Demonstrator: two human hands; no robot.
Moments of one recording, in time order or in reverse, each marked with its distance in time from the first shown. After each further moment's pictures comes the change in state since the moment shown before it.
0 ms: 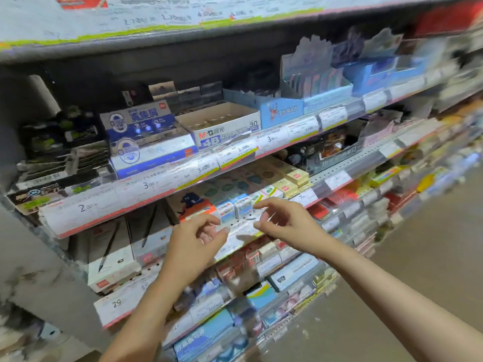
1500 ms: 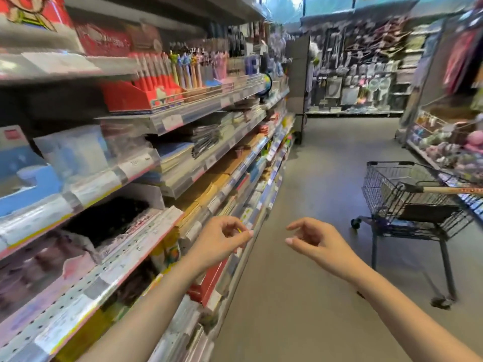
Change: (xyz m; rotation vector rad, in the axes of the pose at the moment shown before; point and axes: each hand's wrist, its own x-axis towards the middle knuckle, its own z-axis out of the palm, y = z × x) left_hand 0.231 0.379 0.730 -0.245 -0.894 0.366; right_hand -0.168 0.253 -0.709 -0.244 0.743 0.297
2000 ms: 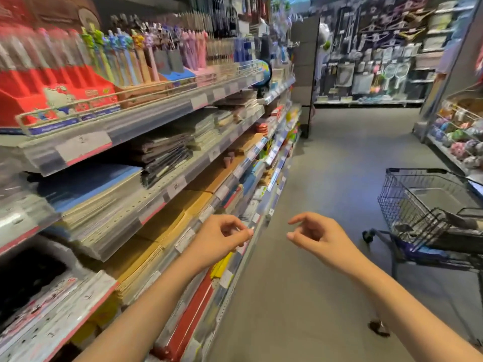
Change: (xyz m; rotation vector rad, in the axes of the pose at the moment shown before) left_hand 0.258 -0.037 0.039 0.021 -0.001 -0.041; right_hand 0.227 0.125 -0.087 0.100 -0.014 0.015
